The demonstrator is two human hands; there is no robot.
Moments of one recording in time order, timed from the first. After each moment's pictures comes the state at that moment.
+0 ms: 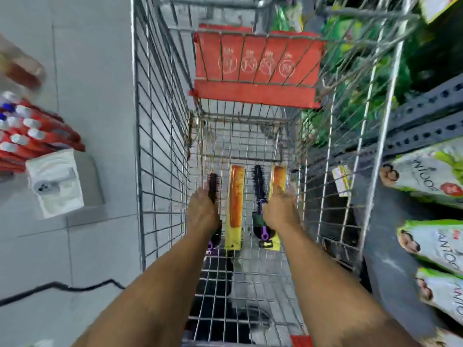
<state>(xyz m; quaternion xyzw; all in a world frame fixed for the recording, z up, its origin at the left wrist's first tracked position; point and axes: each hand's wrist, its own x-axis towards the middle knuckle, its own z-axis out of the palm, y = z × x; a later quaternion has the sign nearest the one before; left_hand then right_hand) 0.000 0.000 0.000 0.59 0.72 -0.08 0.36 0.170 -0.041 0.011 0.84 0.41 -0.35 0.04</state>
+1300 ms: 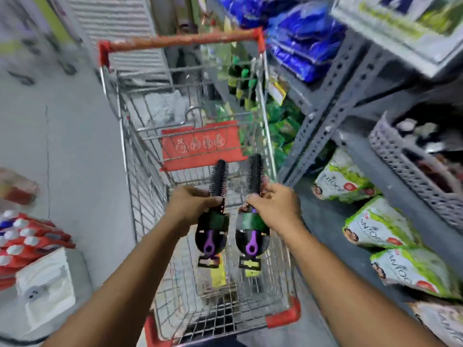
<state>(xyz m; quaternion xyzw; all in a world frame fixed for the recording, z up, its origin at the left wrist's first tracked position) 0.044 0.033 0.238 0.53 0.58 0.13 0.61 0.203 -0.078 0.251 0.84 0.25 -0.31 -0.38</state>
